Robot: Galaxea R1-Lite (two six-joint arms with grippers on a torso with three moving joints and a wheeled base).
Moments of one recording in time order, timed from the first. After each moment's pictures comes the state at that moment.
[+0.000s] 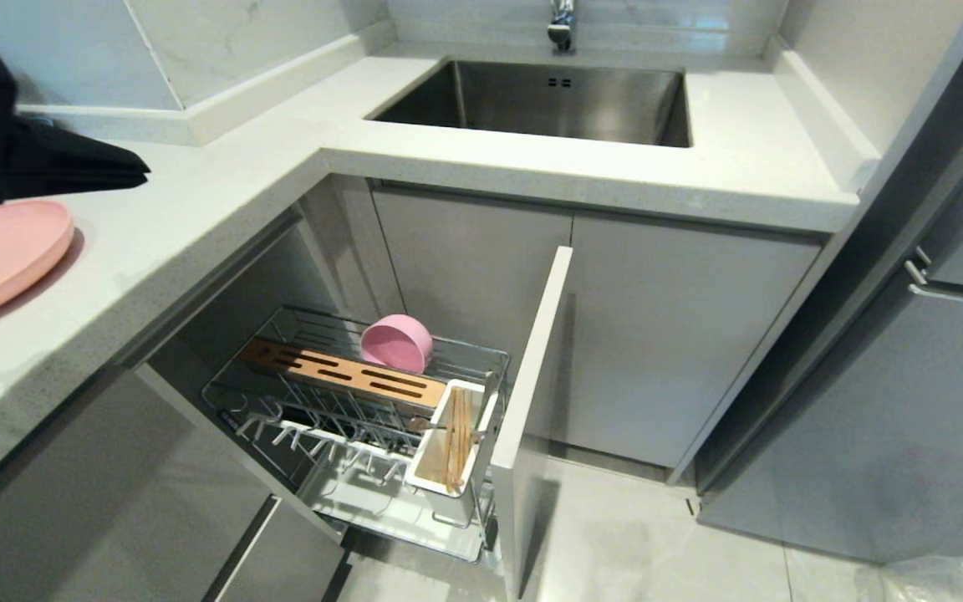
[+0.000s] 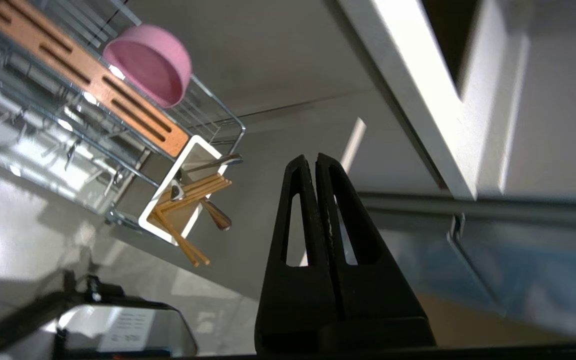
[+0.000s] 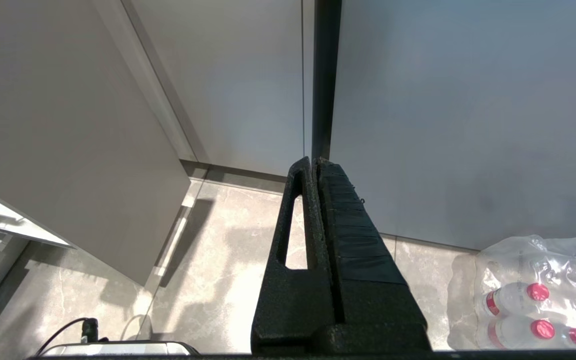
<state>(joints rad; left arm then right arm) -0.26 1.29 -1.61 0.62 -0.05 -0.82 0.00 0.00 0.00 0.00 -0.02 0.04</state>
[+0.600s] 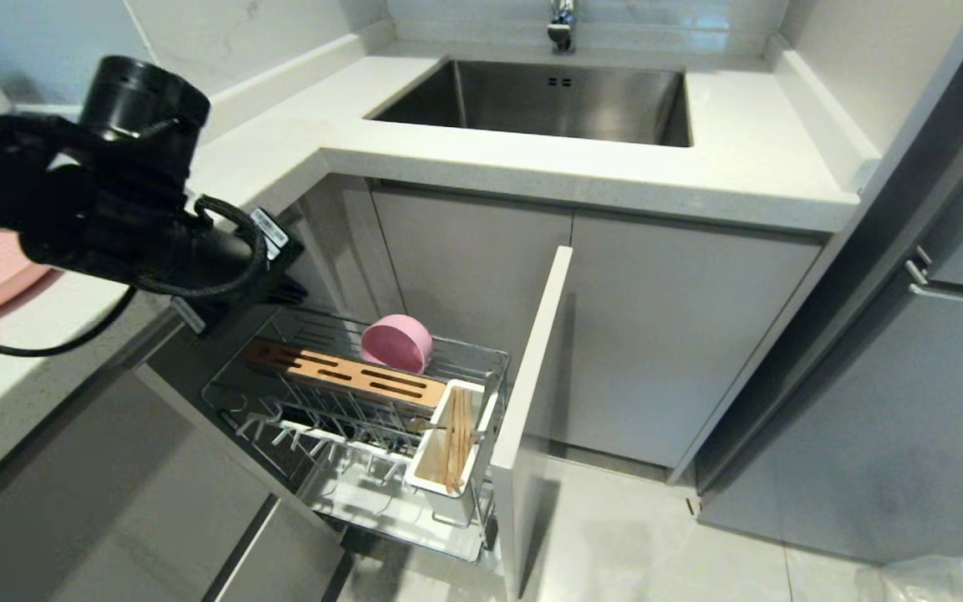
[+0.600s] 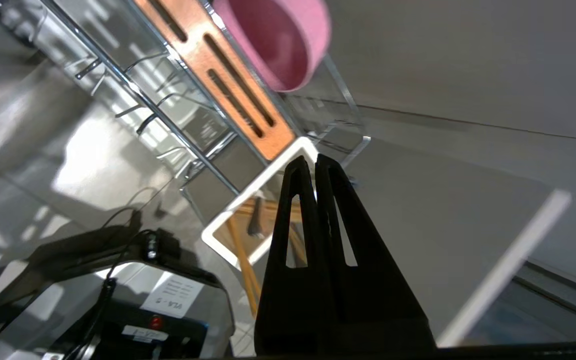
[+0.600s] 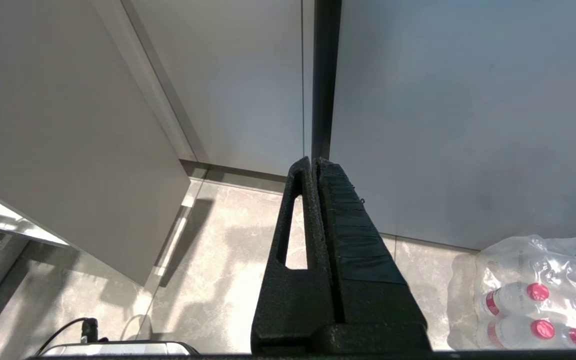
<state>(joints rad) -0.28 1.67 -1.57 0.56 0.11 -0.93 0.00 0.00 0.00 0.00 -0.02 0.04</state>
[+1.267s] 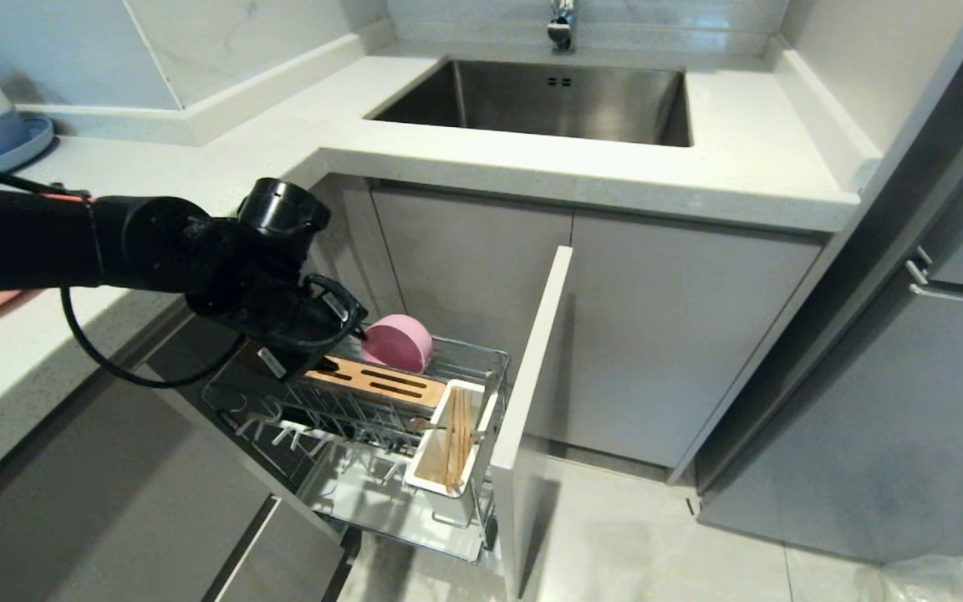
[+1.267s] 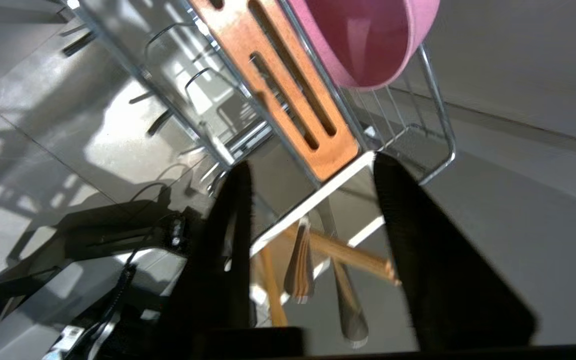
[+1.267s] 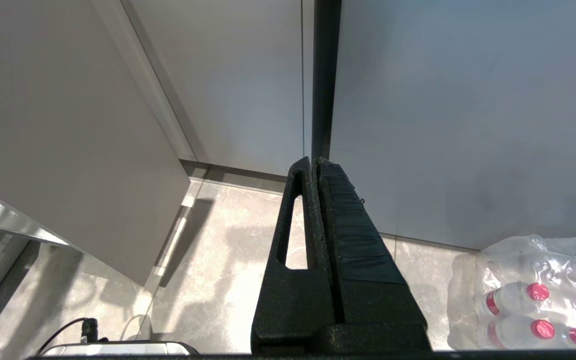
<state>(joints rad) -0.29 1.90 -1.55 0.49 0.12 -0.96 0.00 0.00 0.00 0.00 -0.02 0.04</state>
